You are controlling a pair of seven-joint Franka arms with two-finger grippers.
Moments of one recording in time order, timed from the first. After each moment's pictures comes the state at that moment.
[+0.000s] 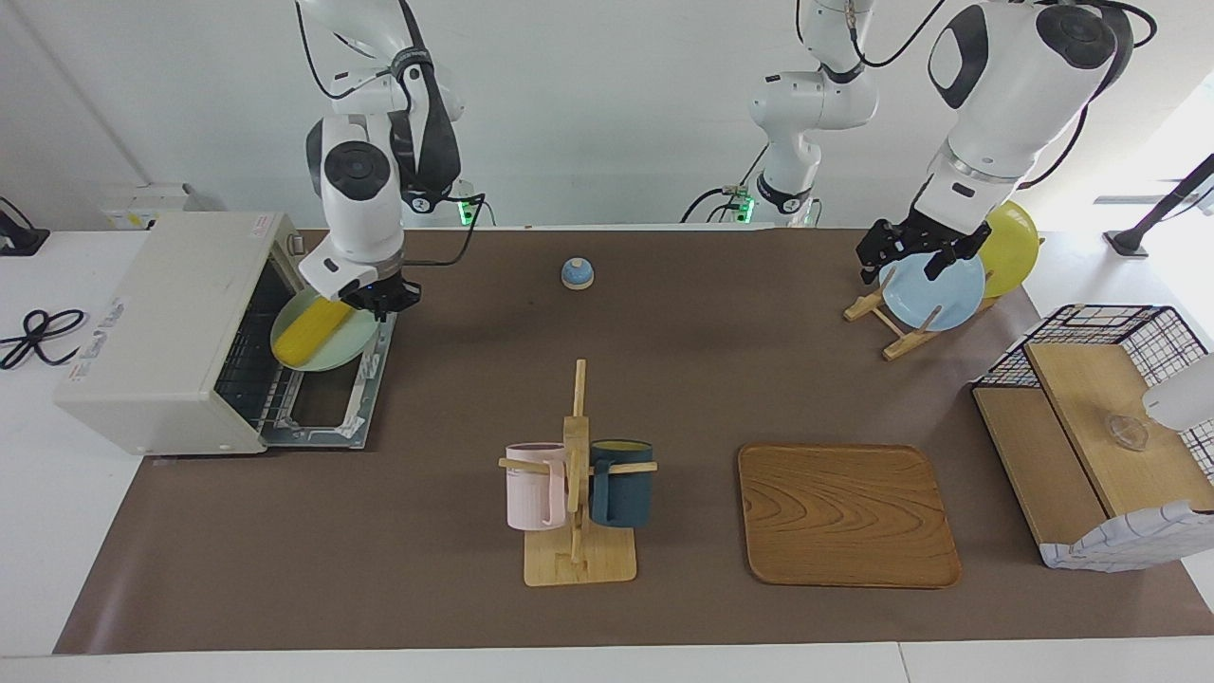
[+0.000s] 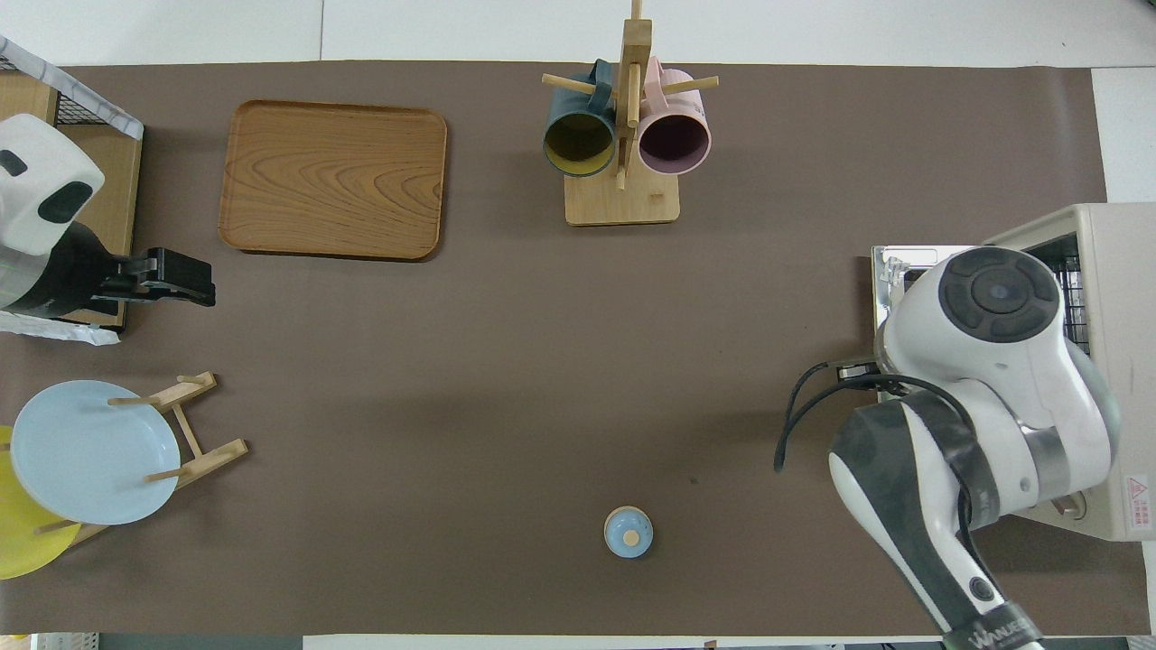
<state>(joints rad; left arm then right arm) -0.07 -0.05 -0.06 -1.74 -0.03 1.66 -0.14 0.12 -0.08 0.11 -2.19 -0.22 1.92 0.29</state>
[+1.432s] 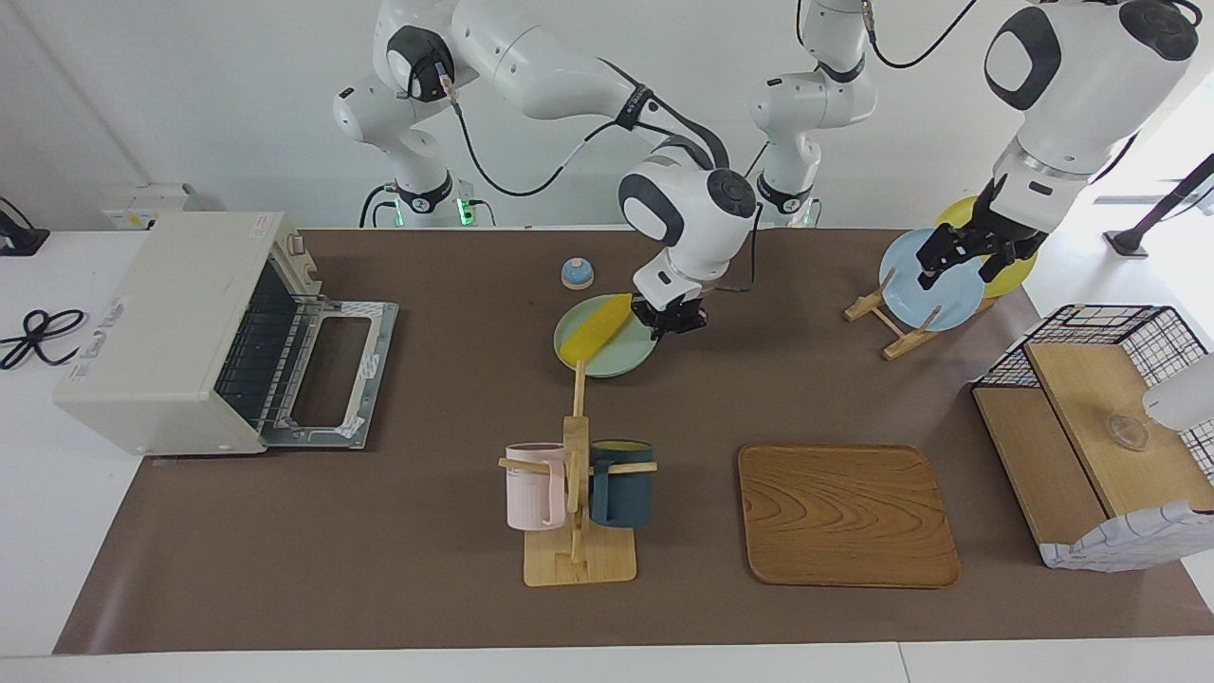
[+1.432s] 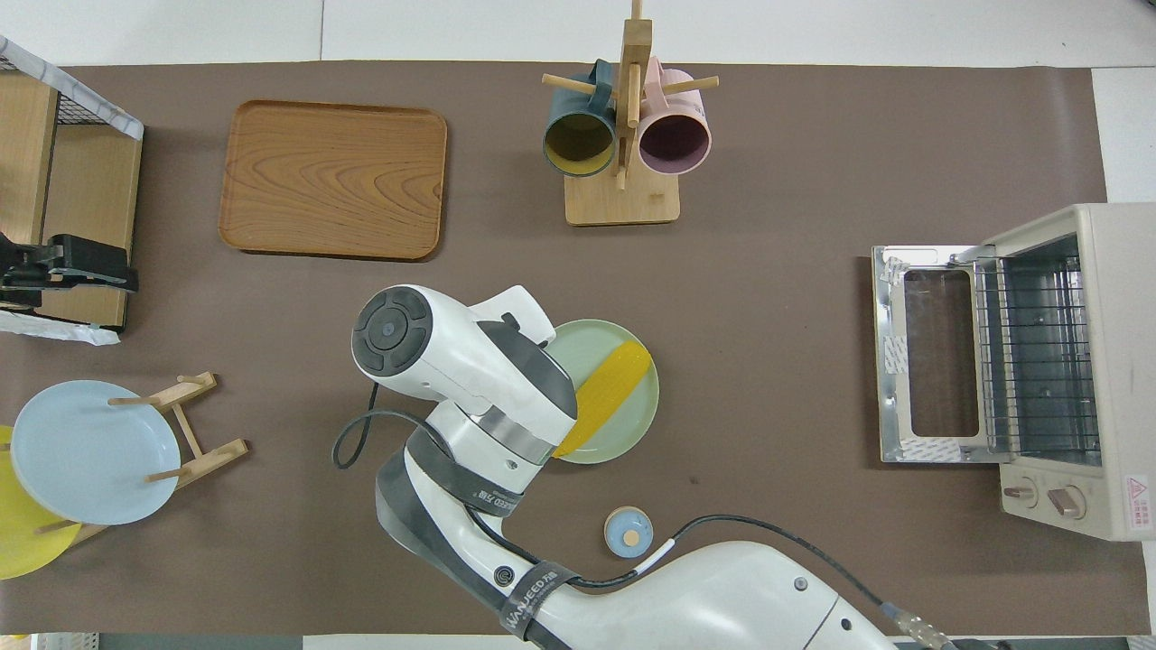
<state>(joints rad) 0.07 -0.05 -0.06 -1.74 -0.03 1.70 -0.03 0.70 0.63 0.13 -1.36 -0.14 1.80 1.05</state>
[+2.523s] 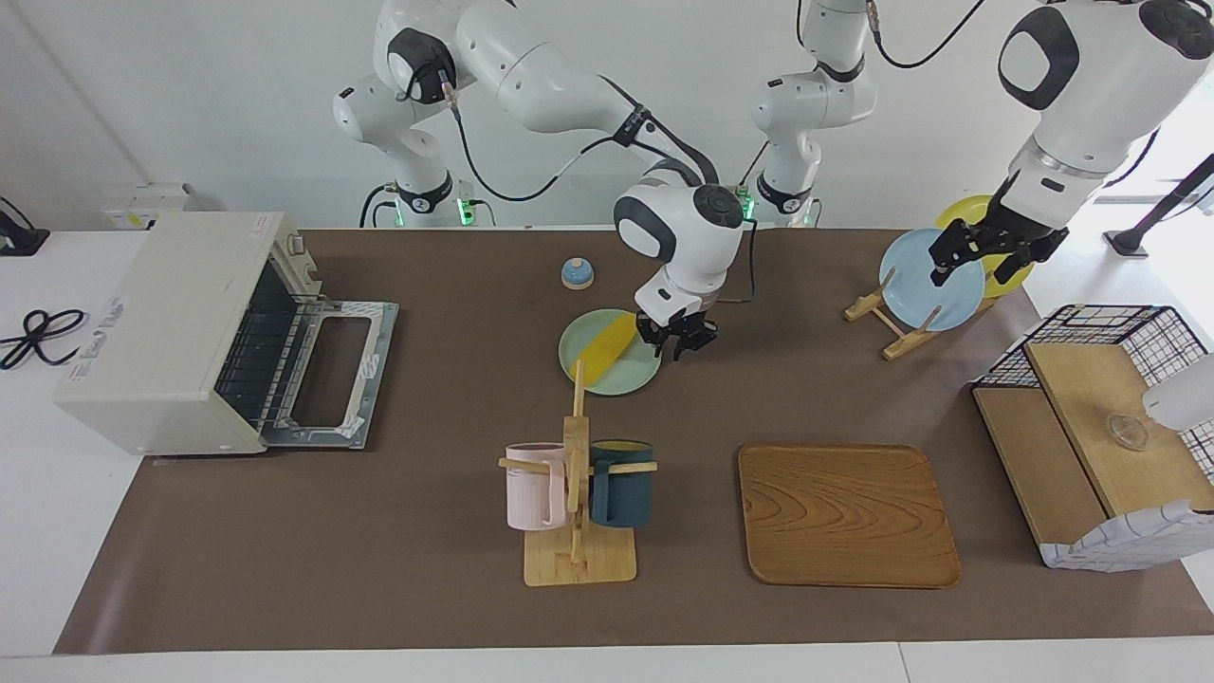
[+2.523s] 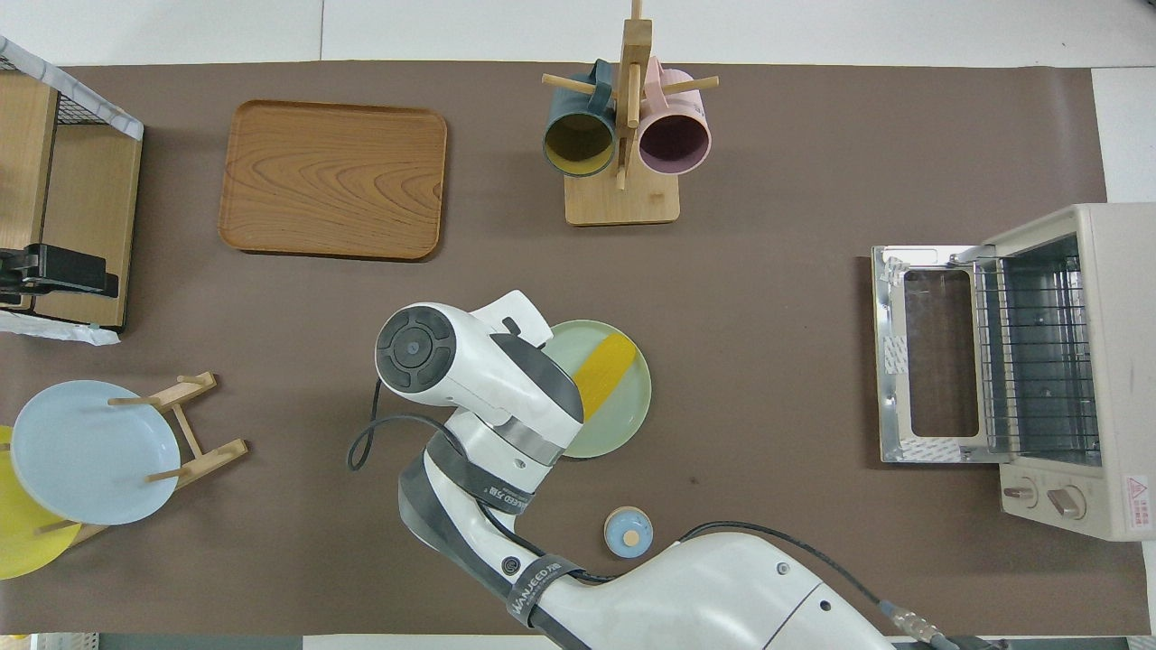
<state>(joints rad) 0.09 -0.05 -0.06 -1.74 -0.03 1.70 0.06 0.70 0.61 0.13 -1.44 -0.15 1.98 1.03</state>
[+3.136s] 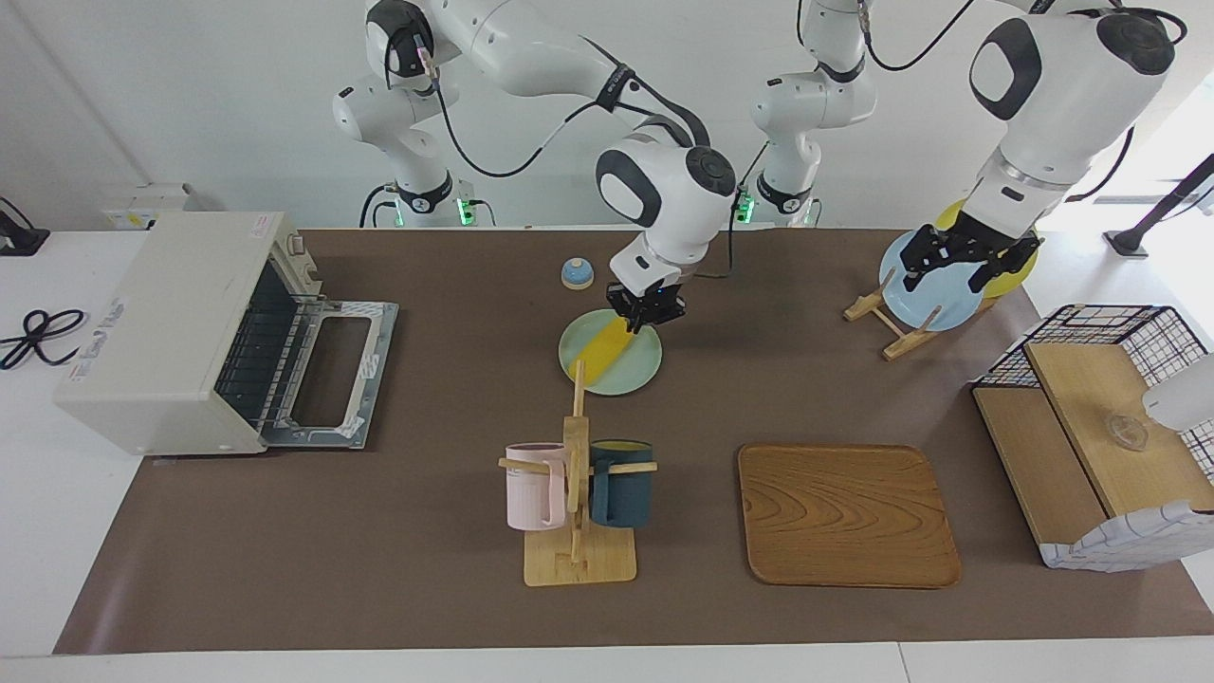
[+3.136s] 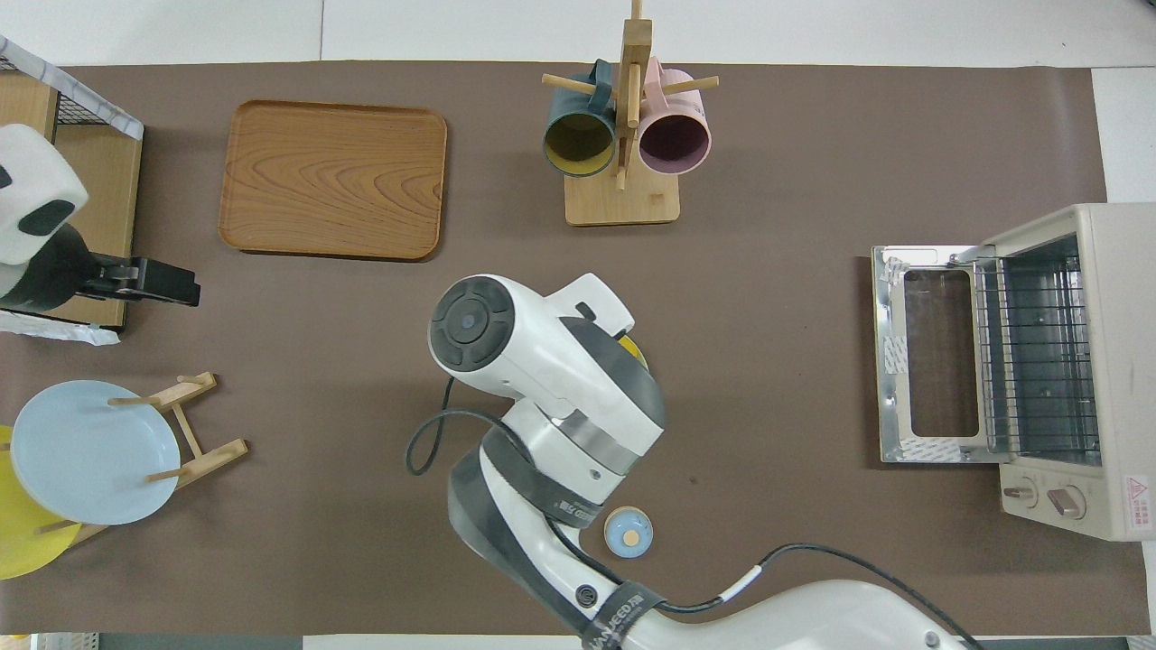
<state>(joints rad) -0.03 -0.05 -0.09 -1.81 -0.06 1.75 0.08 0.59 0.38 0.12 -1.65 -0.18 1.76 0.90</state>
